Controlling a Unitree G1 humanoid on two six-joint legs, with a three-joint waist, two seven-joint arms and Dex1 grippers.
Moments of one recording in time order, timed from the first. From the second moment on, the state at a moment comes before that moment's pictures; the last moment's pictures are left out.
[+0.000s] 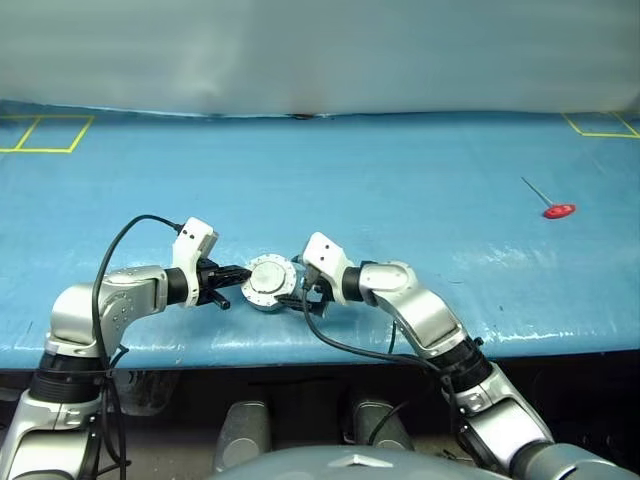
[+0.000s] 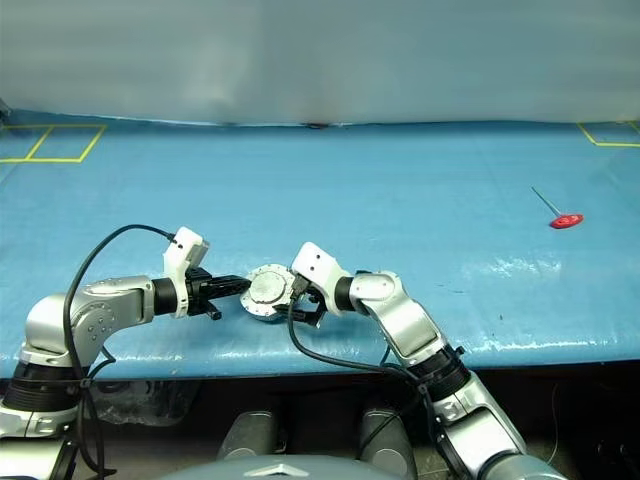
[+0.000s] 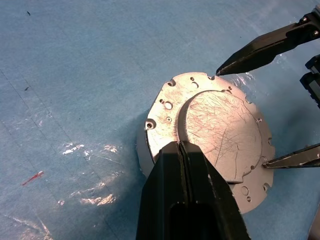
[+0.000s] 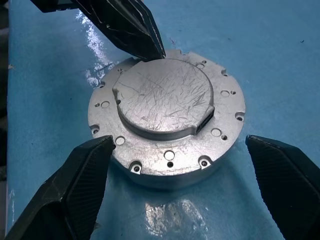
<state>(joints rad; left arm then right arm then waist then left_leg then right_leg) -0.25 0.67 0.01 -0.20 -0.60 1.05 -0.66 -0.40 -0.27 0.43 -0.13 0.06 0.65 0.76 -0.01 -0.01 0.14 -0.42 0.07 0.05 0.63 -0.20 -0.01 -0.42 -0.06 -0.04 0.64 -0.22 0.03</state>
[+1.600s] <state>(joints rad) -0.24 0.66 0.01 -0.20 -0.55 1.02 -0.69 -0.32 0.15 -0.38 -0.11 0.80 1.55 0.16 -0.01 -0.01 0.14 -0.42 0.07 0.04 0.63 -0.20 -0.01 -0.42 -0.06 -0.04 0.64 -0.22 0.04</state>
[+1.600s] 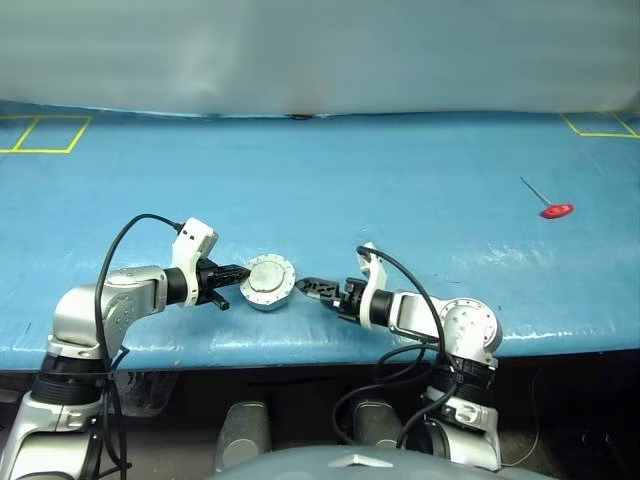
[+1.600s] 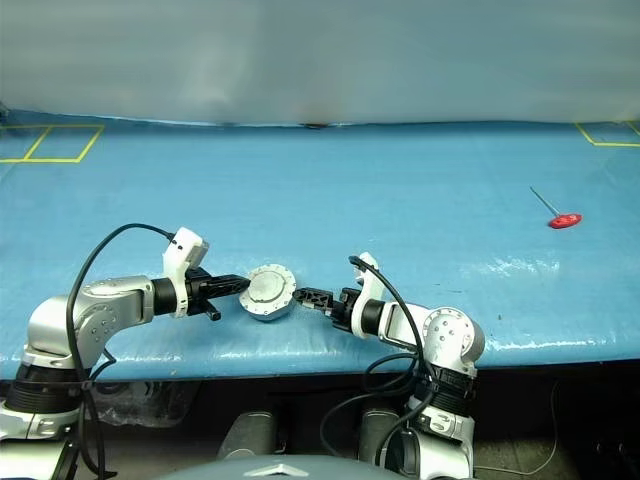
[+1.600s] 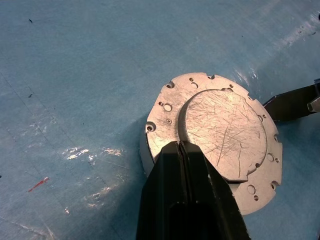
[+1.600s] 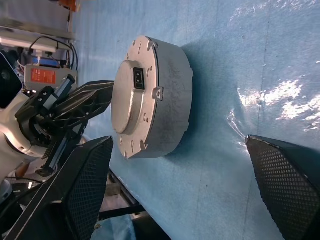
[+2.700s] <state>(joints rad) -0.24 0.66 0.03 -0.20 -0.51 1.01 -0.69 -0.37 0.16 -0.24 0.19 1.35 1.31 -0.23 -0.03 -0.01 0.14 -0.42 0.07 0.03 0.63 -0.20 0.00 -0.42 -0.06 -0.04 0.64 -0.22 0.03</state>
